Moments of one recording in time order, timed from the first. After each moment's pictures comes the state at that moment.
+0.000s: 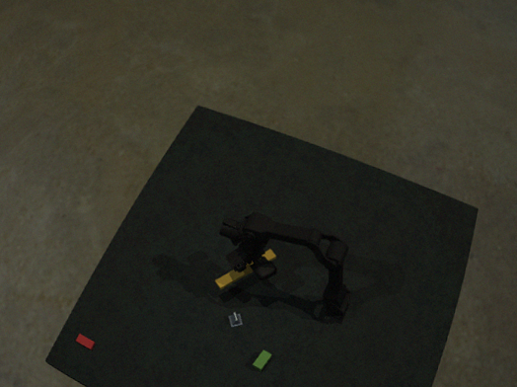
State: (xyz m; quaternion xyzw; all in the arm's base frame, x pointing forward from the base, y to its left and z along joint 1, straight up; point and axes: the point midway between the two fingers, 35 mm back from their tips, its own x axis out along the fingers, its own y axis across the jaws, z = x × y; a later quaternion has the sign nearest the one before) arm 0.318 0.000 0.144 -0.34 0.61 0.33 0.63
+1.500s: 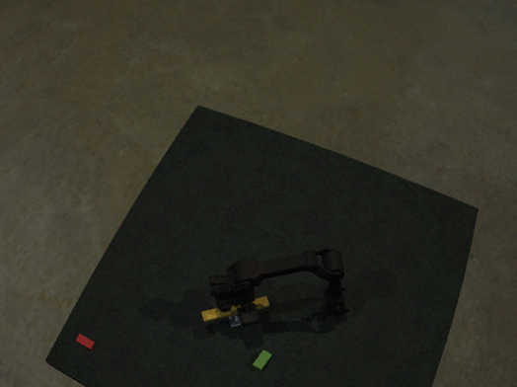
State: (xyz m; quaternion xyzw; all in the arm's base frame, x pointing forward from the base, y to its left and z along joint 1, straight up) arm 0.284 0.156 0.145 -0.23 0.66 0.24 0.68
